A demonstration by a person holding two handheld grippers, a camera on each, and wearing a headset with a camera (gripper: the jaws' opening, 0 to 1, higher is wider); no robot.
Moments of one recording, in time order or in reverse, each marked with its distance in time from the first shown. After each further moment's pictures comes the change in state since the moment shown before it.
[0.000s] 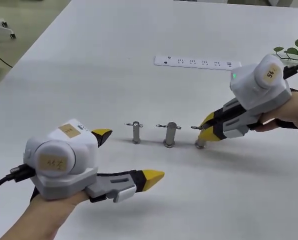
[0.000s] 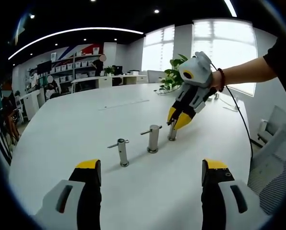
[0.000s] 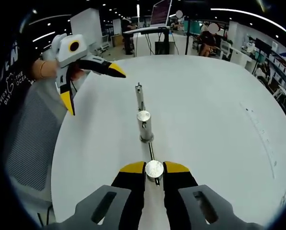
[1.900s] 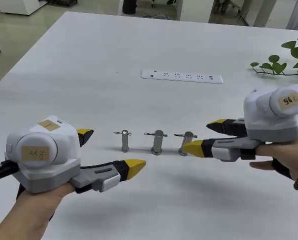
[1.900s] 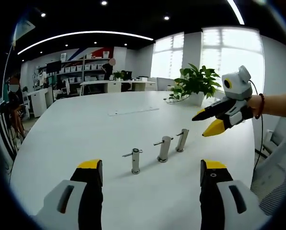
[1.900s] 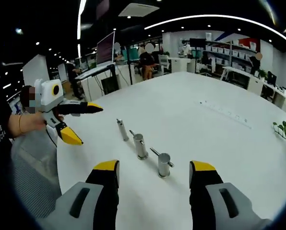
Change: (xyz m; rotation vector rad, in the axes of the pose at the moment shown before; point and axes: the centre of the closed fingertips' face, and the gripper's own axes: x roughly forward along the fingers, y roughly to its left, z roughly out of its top) left arm -0.009 0.019 0.018 -0.053 -0.063 0.066; right arm -0.046 0.025 0.015 0.436 -0.295 -0.403
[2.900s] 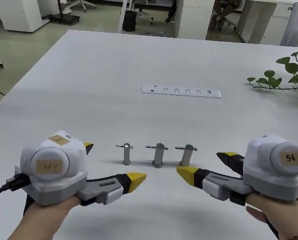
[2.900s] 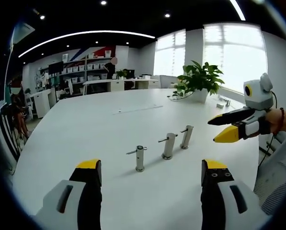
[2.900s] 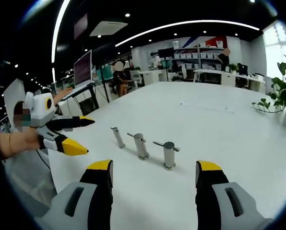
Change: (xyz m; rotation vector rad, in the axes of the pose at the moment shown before) left arm 0.002 0.006 -0.004 0.014 0.016 0.038; right arm -0.008 0.010 -0.019 0.168 -0.124 -0.186
